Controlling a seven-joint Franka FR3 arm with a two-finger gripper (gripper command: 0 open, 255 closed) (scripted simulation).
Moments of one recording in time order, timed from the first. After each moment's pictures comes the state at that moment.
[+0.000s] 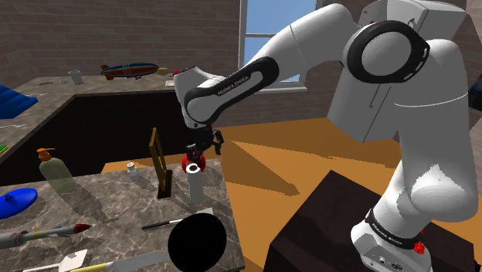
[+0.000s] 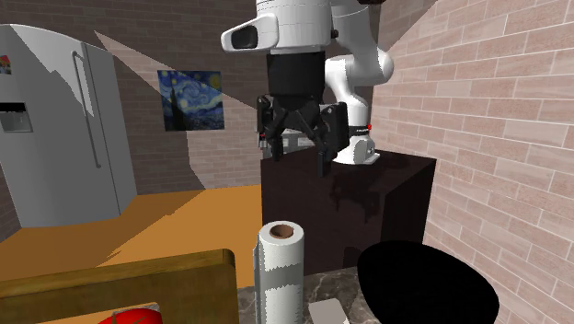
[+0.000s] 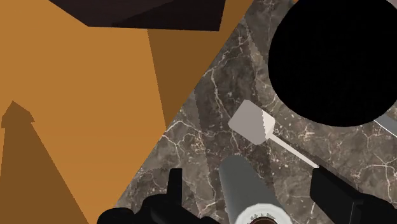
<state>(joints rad) 0.17 0.50 0.26 -1.69 -0.14 1.99 0.46</state>
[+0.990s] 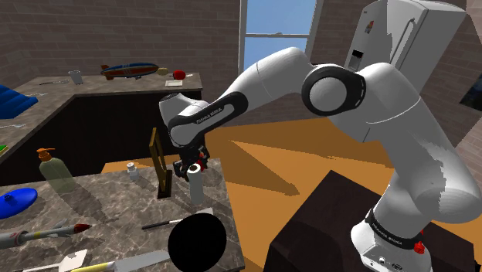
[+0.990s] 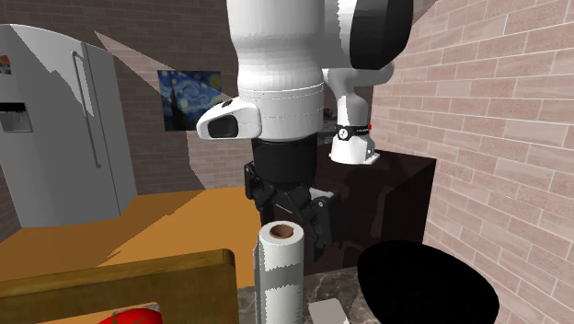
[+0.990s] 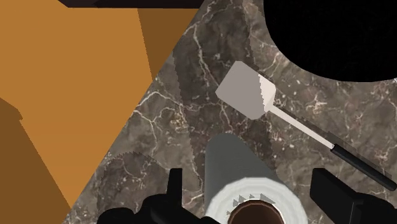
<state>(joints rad) 0.24 0.83 0.22 -1.37 -0.20 1.98 0.51</state>
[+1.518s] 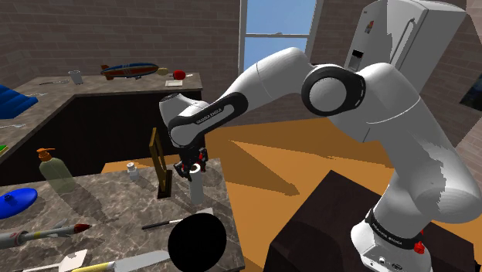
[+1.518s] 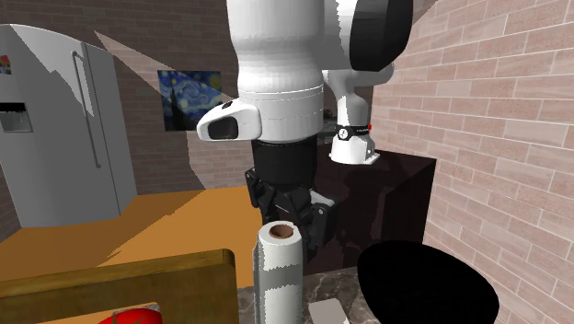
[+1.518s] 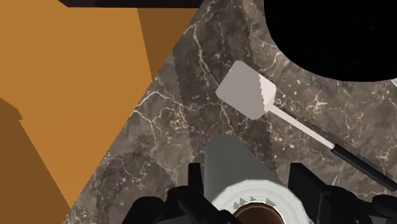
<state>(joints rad) 0.24 0.84 0.22 -1.37 -0.20 1.99 0.51</state>
